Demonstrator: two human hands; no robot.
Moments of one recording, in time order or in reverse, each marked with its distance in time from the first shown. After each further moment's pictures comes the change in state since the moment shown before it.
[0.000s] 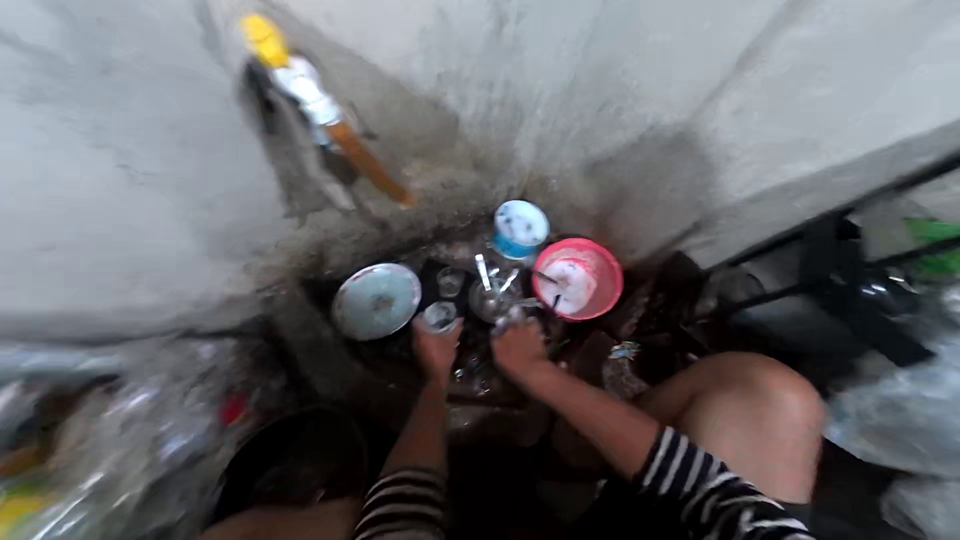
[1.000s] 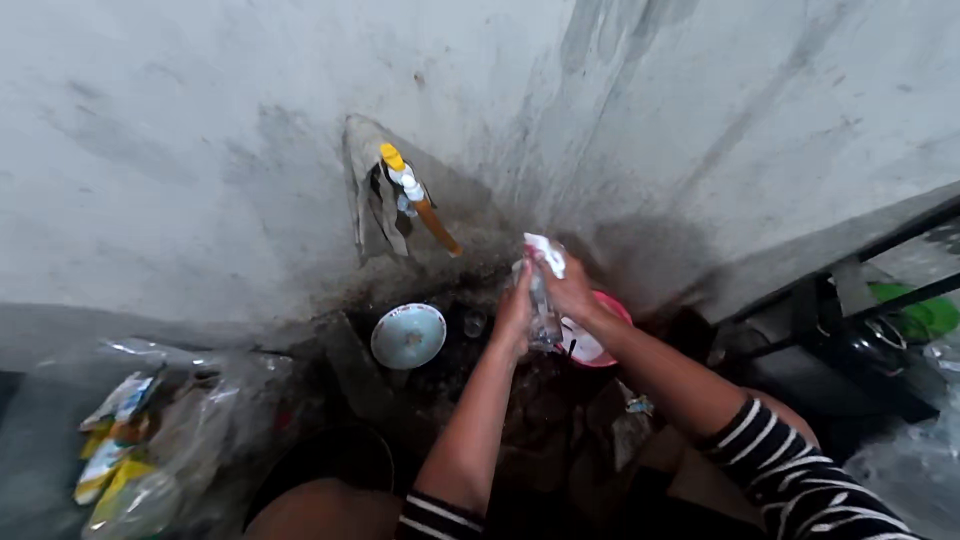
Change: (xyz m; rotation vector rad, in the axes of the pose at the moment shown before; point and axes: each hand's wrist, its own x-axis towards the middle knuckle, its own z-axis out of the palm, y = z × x) left_hand -0.020 0.264 -0.082 -0.809 -0.565 -0.239; right_hand -0.015 0.047 -0.162 0.861 0.852 -0.340
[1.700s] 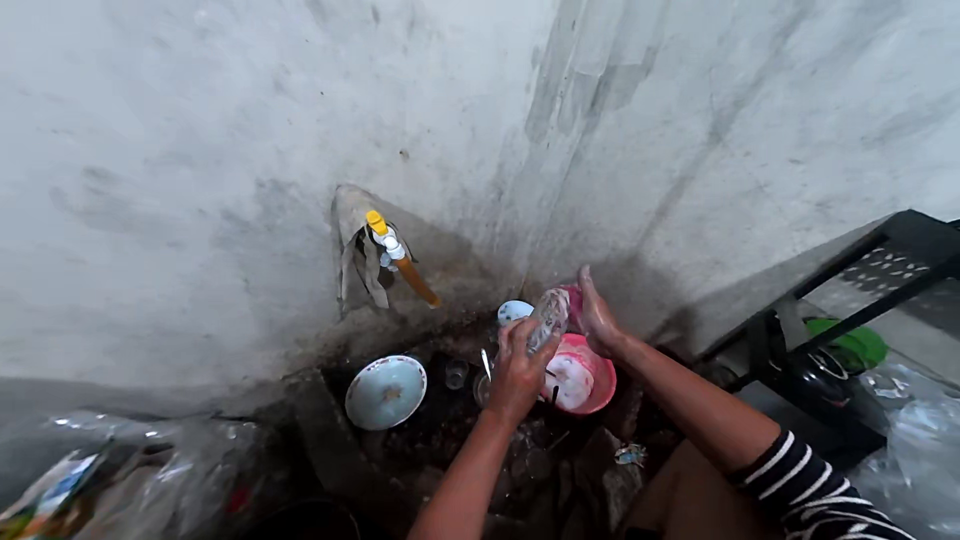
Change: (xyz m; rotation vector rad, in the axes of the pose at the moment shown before) left_hand 0.003 -0.035 0.013 0.834 0.111 1.410; right_hand 0.015 0.010 -0.083 0.374 0.053 0.373
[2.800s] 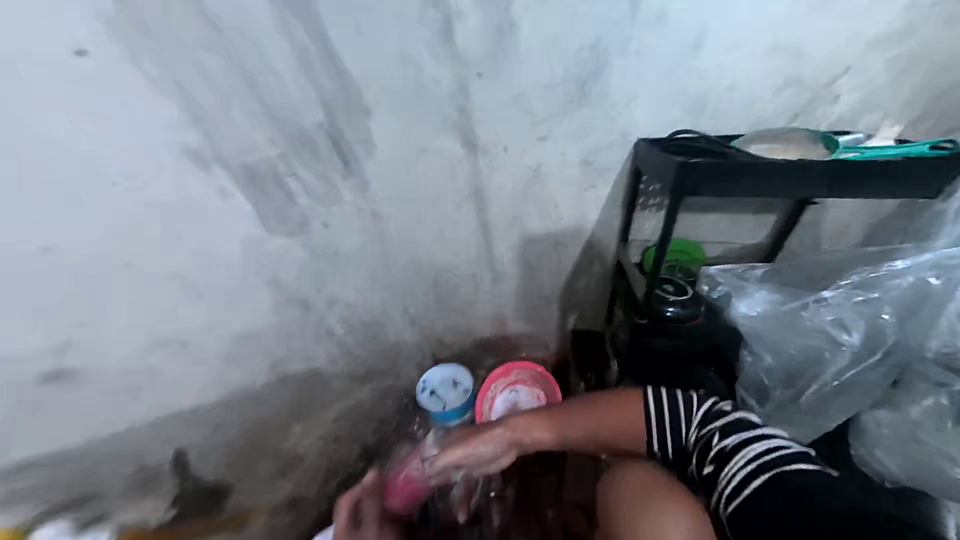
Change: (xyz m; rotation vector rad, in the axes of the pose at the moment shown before) left_hand -0.019 -0.045 0.005 -0.592 0.087 -0.824; right_hand -0.032 0.053 -0.019 0.257 -0.670 0.100
